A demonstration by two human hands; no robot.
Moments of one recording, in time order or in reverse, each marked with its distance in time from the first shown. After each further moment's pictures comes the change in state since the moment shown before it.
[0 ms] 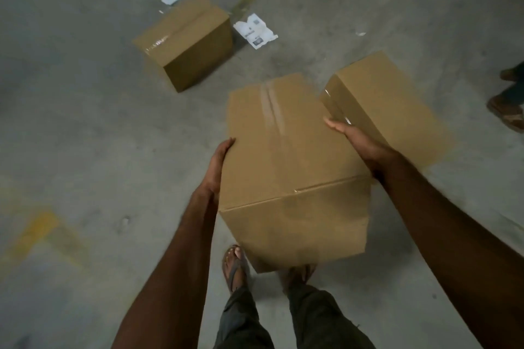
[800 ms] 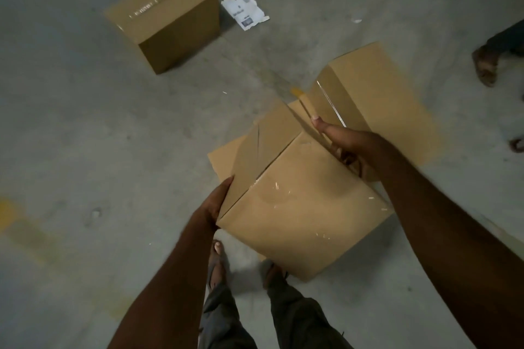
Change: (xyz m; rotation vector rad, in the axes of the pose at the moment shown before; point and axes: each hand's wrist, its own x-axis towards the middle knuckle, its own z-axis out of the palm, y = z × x) left_hand 0.065 -0.093 -0.027 -0.044 0.047 -0.223; right_hand 0.067 -0.015 -0.019 -0.649 0.182 0.343
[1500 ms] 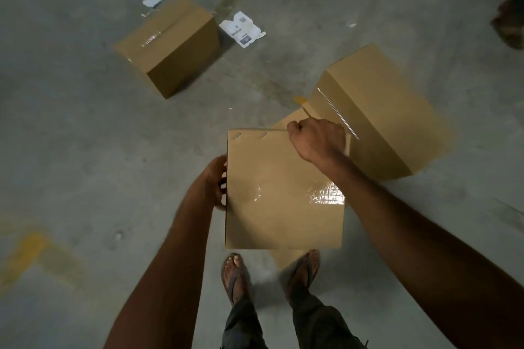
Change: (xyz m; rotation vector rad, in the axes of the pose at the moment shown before) left_hand -0.037 0.099 0.036 0.334 0.296 -0.120; right_hand -0.015 -0.036 0.063 -0.421 0.707 -0.456
